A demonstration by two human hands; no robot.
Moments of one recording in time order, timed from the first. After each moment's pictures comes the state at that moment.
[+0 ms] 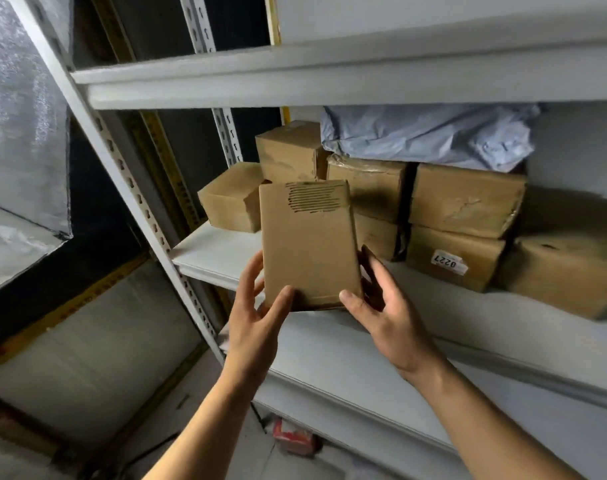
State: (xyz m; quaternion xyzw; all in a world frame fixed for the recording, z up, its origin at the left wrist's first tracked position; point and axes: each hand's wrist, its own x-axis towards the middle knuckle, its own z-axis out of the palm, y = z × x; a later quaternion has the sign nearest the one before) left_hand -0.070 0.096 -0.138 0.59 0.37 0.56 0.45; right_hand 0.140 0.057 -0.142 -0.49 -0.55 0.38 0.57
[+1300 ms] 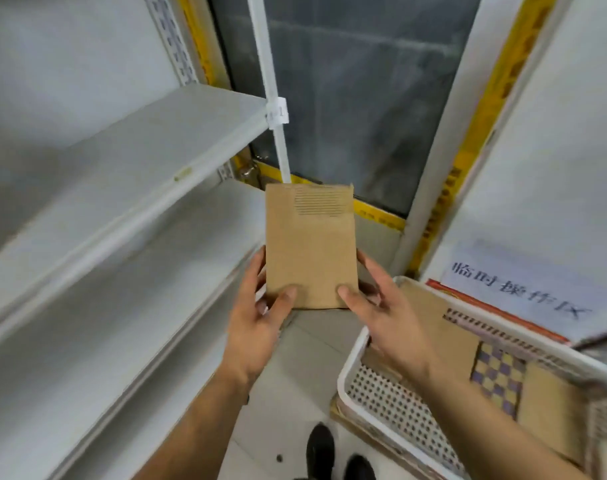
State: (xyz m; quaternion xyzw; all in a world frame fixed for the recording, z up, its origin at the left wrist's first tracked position) left_hand 0.287 -0.378 -0.235 0.75 0.00 0.06 0.66; right_hand 0.282 -0.587 -0.238 -0.68 0.02 0.03 0.73
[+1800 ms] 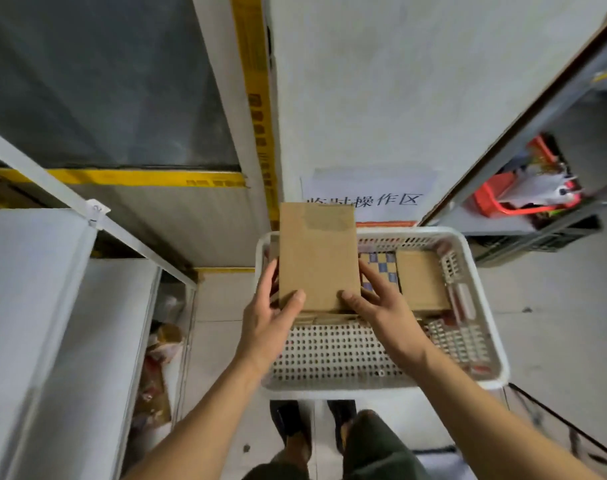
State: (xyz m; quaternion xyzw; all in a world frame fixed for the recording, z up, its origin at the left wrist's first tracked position) left_hand 0.335 -0.562 -0.386 0.75 -0.11 -0.31 0.58; right_hand 0.211 -0.748 -0.369 -0.60 0.32 -0.04 0.73
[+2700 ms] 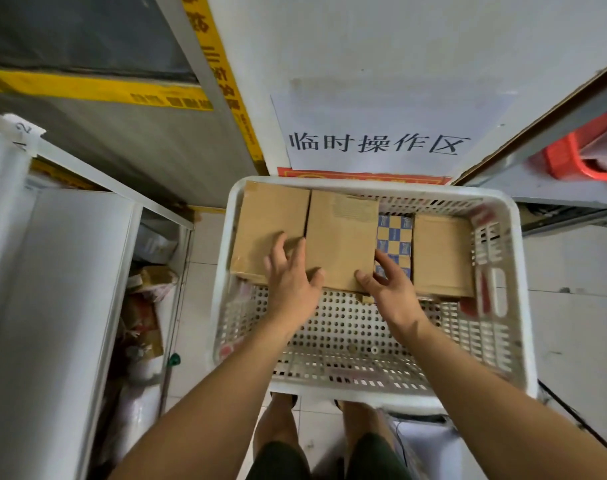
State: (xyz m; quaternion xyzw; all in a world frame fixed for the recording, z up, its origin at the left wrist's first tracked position) left_hand 0.320 -0.688 -0.546 0.92 -0.14 -0.27 0.24; right_hand 0.202 -0.849 -0.565 -0.58 0.42 0.05 0.69
